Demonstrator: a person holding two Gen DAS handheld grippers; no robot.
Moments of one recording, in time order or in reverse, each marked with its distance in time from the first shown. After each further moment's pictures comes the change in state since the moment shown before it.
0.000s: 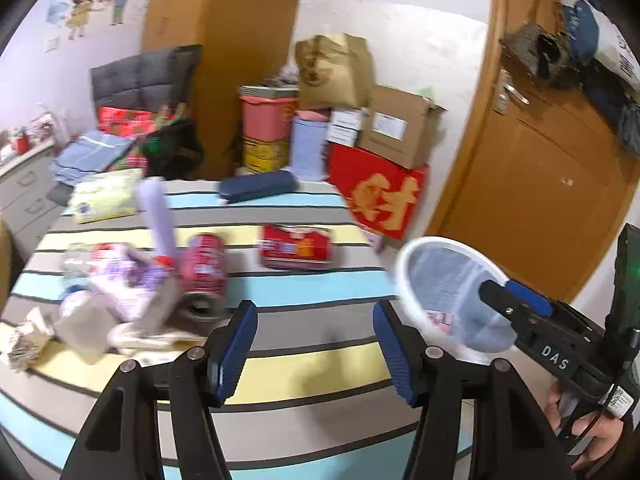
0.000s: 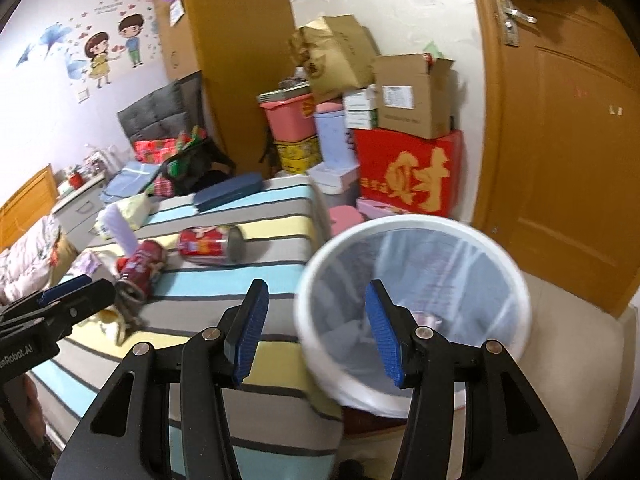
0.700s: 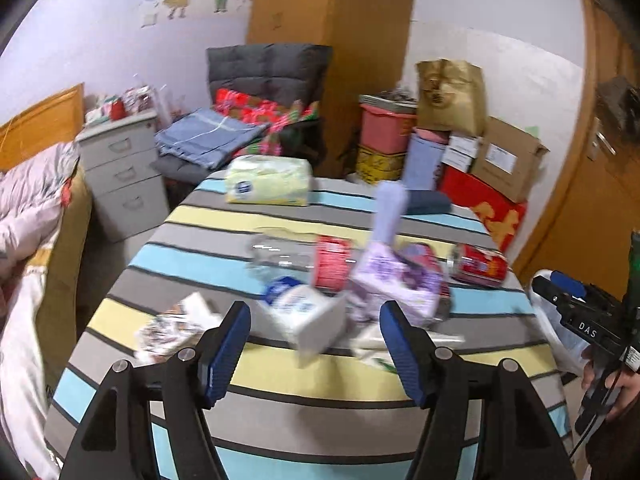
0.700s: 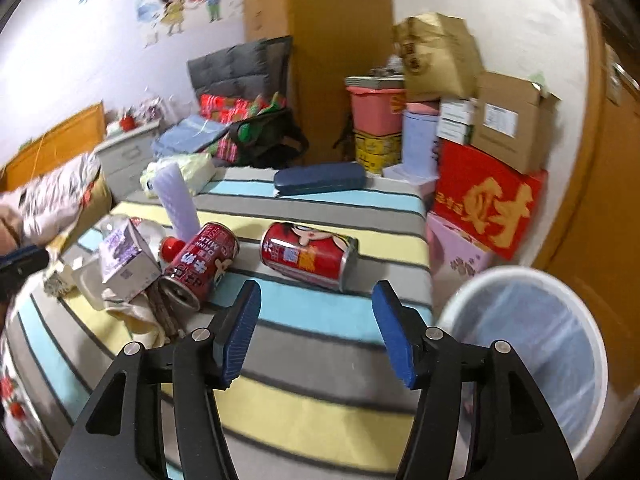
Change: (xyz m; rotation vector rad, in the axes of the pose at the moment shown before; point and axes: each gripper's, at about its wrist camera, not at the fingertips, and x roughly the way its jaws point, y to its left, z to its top) left arm -0.044 0.179 -0.012 -0.165 -0.021 0.258; right arm 0.063 0.078 0.020 -0.279 0.041 0.140
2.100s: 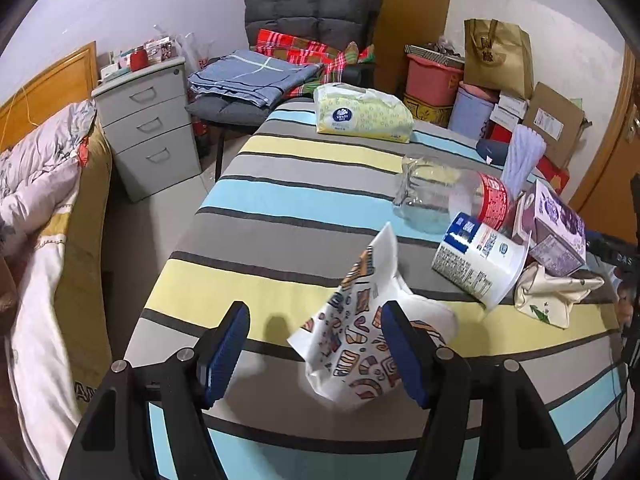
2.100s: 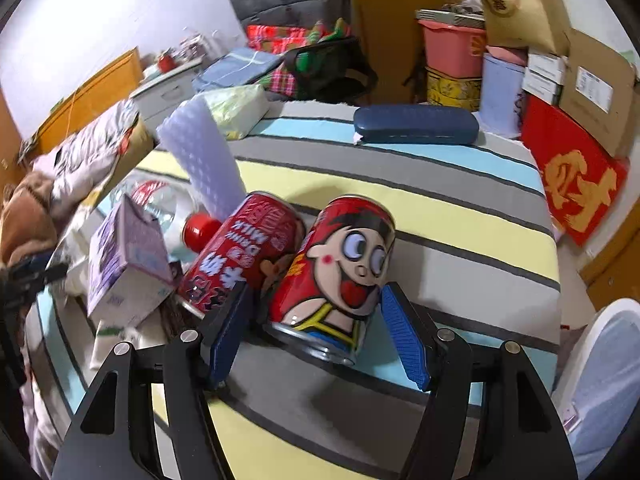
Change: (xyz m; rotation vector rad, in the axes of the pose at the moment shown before) left arm 0.055 0.123 -0.023 0.003 0.188 0.054; right arm 0.061 0.031 0.011 0.003 0.267 0.190
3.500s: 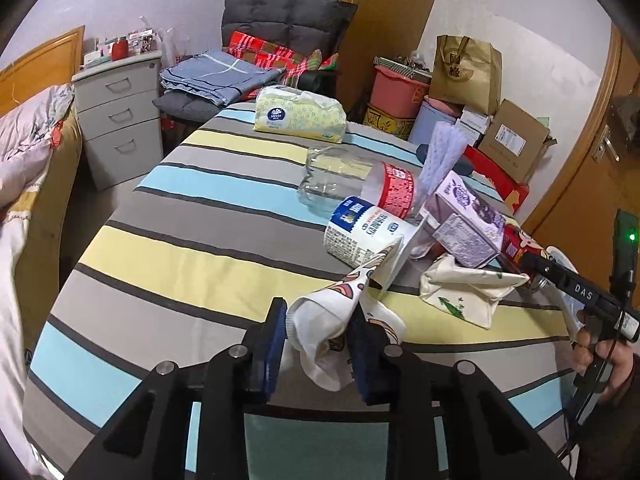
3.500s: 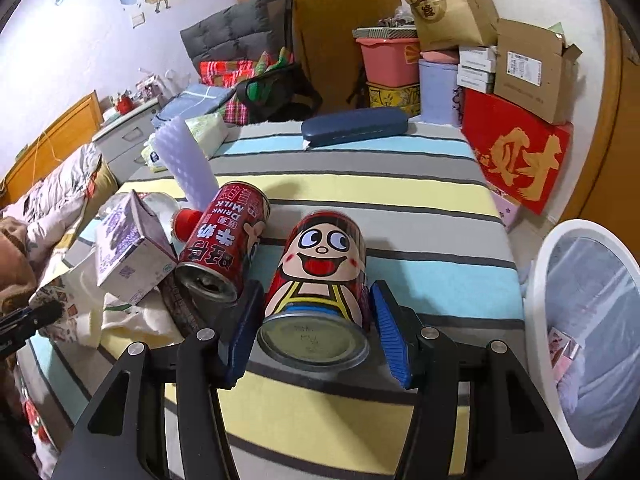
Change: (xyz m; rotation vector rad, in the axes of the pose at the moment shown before) left arm -0.029 -0.057 -0.024 -0.067 -0.041 -0.151; right arm -0.034 0.000 -0.036 0.132 -0.121 -0.105
